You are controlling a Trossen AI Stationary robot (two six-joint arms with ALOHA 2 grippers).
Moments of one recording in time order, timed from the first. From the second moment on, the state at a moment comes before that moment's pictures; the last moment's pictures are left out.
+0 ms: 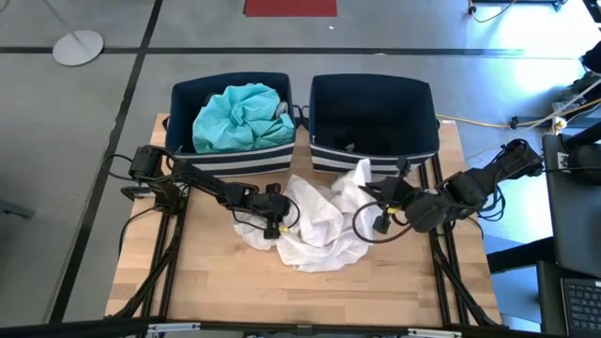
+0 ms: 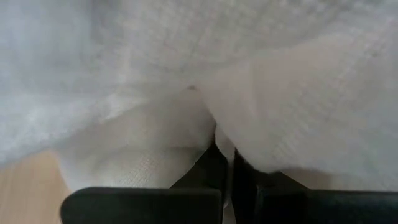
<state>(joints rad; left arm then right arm) -0.09 1.78 0.74 0.05 -0.14 -0.05 0.53 1.20 1.33 -0.84 0.85 0.40</state>
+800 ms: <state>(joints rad) -0.09 1.78 0.74 0.05 -0.14 -0.05 0.14 1.20 1.33 0.07 0.96 -0.58</state>
